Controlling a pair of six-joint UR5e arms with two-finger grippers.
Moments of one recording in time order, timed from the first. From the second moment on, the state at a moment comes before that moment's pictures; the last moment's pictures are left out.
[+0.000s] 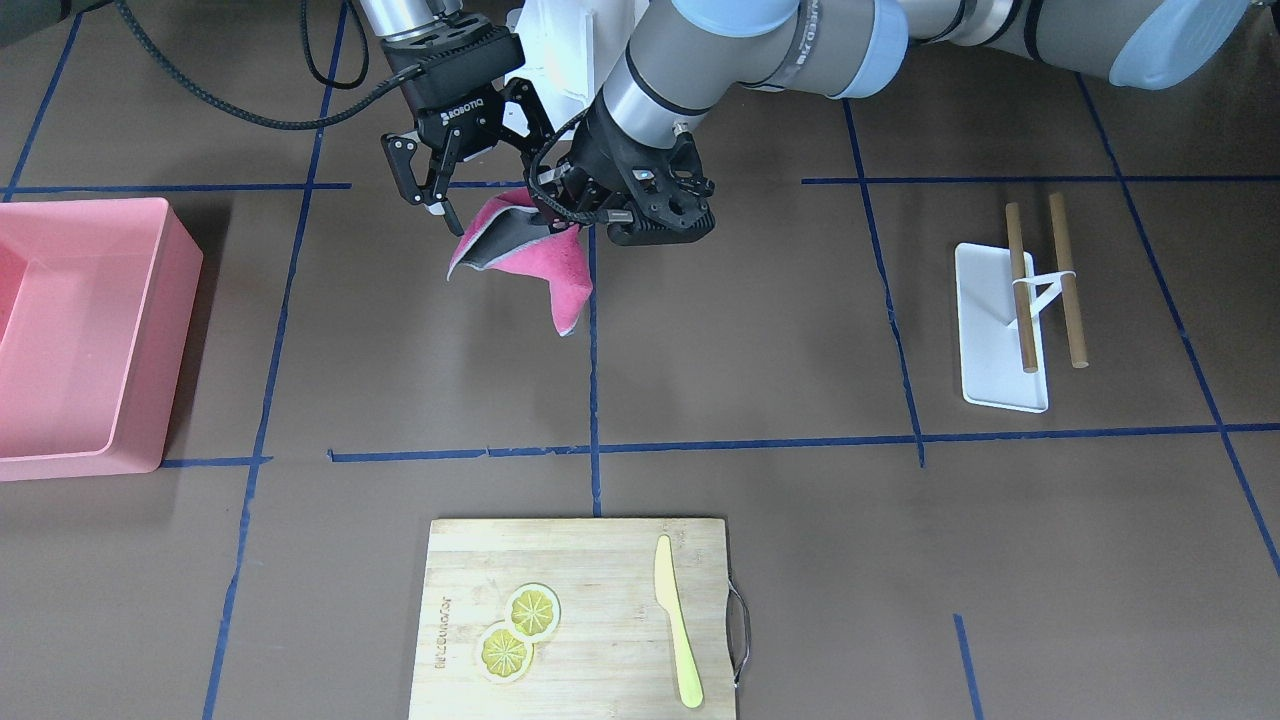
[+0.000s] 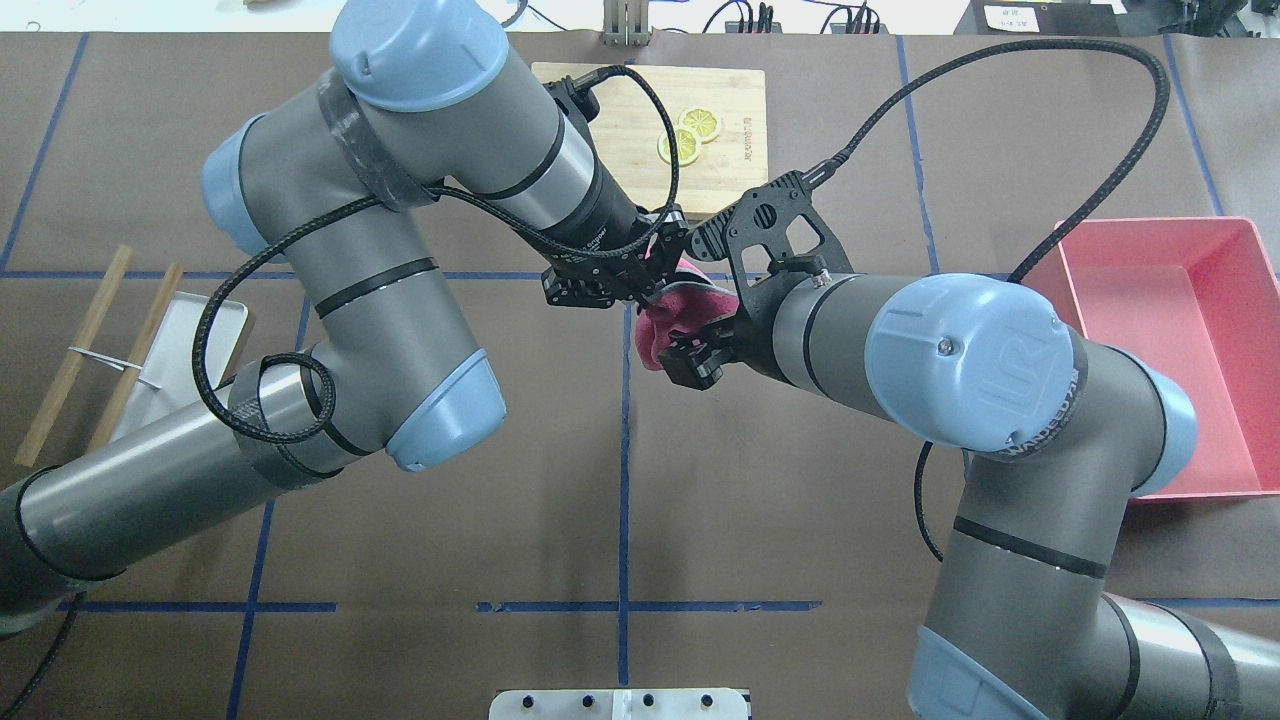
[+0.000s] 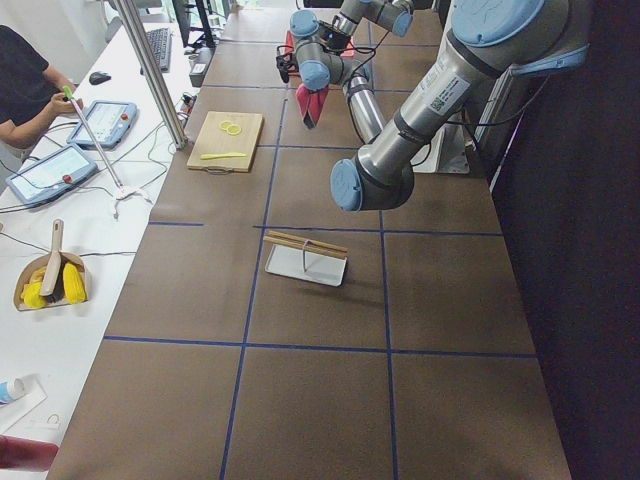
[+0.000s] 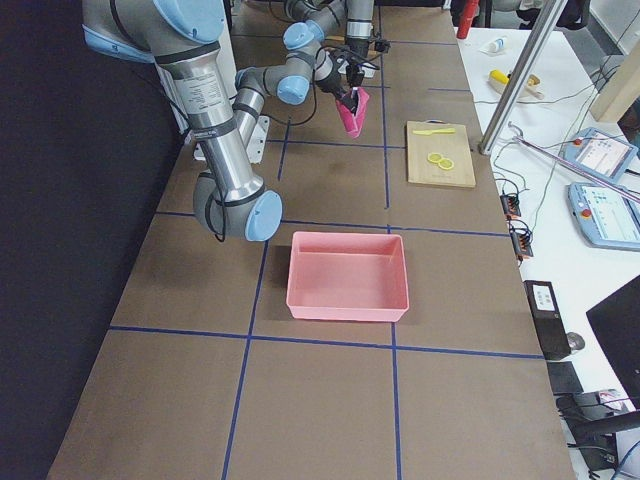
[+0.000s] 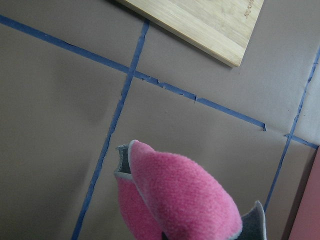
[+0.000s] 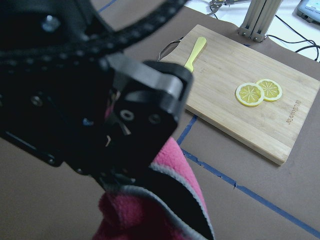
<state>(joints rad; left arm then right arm) -0.66 -2.43 -1.67 -1.76 -2.20 -1.61 0.45 -1.07 2.11 -1.48 1.47 0.68</state>
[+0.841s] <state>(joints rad) -0.64 -2.44 -1.68 -1.76 -2.21 -1.62 0.40 -1.08 2.11 -1.48 1.41 0.68</state>
